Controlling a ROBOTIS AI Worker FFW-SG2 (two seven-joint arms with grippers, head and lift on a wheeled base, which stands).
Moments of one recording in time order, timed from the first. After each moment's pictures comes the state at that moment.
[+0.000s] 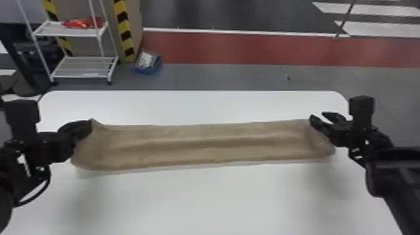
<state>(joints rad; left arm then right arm) 0.03 0.38 0.10 -1.74 0.36 0.58 -0.15 -0.33 -0.35 -0.10 -1.07 0.01 0.19 0.36</state>
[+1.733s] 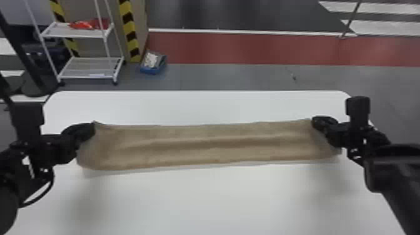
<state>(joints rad) 0.03 0.39 0.12 -1.72 0.35 0.57 -0.17 -0.41 -0.33 -0.07 -0.93 0.02 0.18 0.38</state>
